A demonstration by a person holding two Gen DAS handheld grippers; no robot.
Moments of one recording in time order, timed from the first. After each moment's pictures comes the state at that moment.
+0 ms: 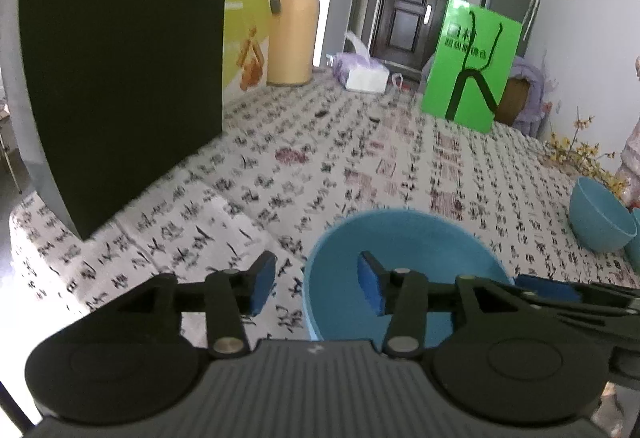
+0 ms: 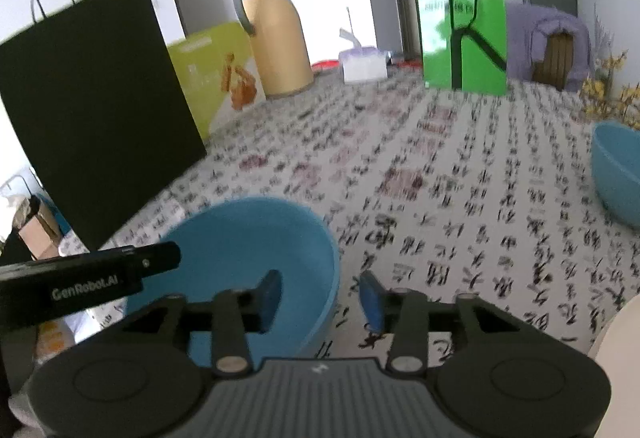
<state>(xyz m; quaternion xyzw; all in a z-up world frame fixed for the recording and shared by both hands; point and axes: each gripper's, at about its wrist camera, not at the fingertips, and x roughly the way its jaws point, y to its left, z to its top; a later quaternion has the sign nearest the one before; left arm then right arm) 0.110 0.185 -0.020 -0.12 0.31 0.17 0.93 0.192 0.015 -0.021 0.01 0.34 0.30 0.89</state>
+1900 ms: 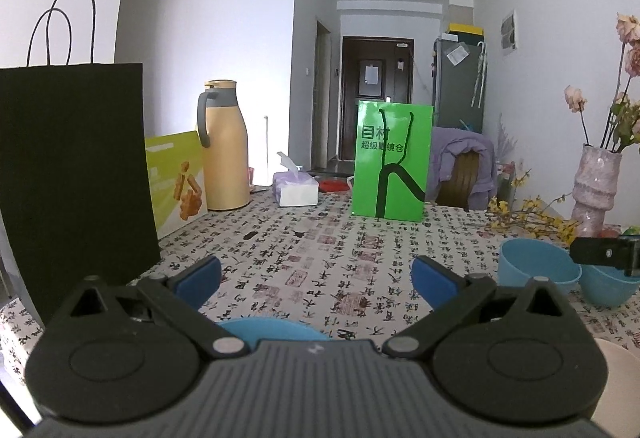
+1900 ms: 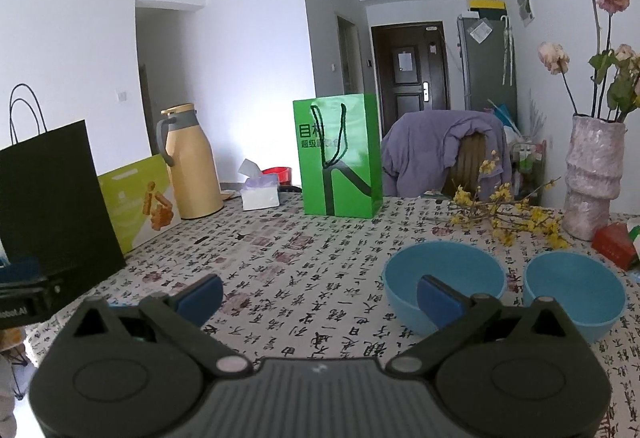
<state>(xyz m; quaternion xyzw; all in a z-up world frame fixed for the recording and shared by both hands) 0.116 0.063 0.026 -0.03 0.15 0.15 0.98 0.219 -0.185 0.039 0.03 0.20 0.24 0.95</state>
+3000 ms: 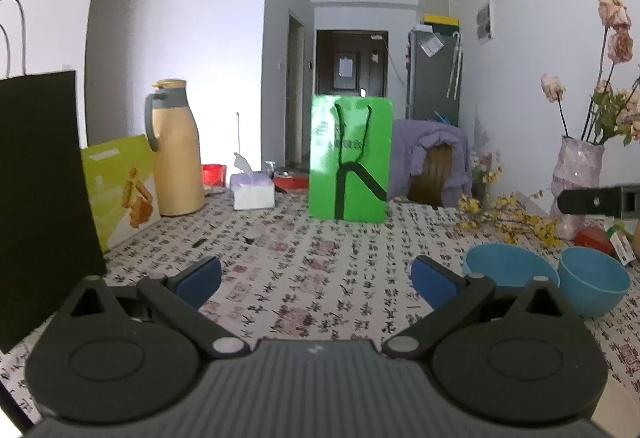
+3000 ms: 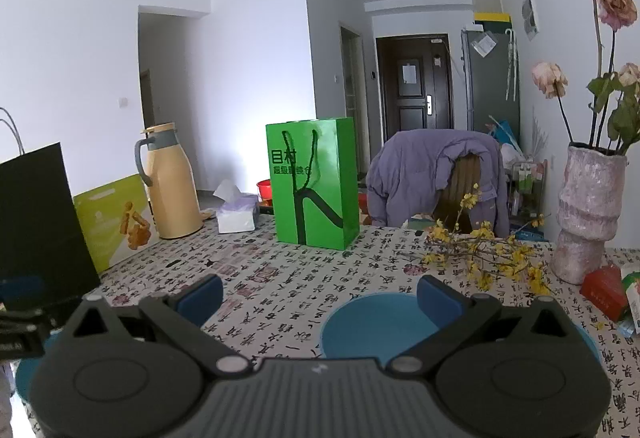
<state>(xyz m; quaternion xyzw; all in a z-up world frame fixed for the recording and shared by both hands) 0.176 0.022 0.027 -0.03 0.16 0.11 0.98 0.287 -0.230 0.061 0.02 0.19 0.24 0.95</state>
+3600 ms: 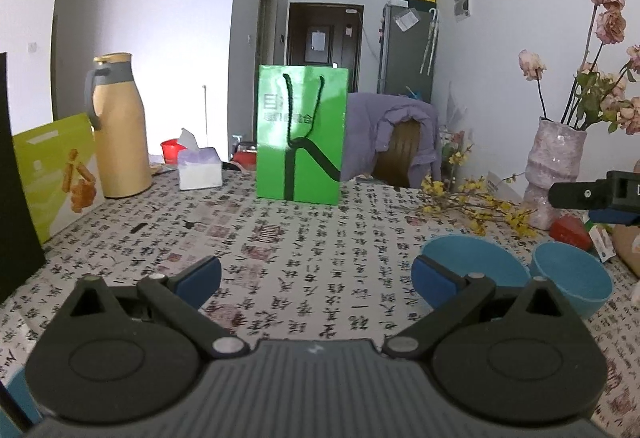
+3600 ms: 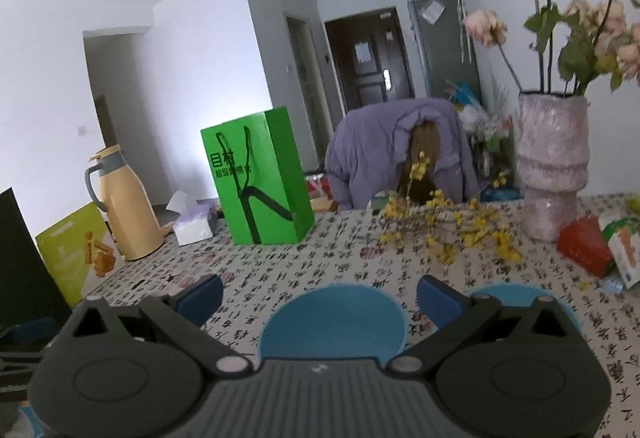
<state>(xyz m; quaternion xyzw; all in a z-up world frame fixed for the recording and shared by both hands) 0.238 -0.016 0.022 -0.04 0.20 0.07 0.98 0.338 -0.280 0.048 0.09 0.23 0.20 0.95</state>
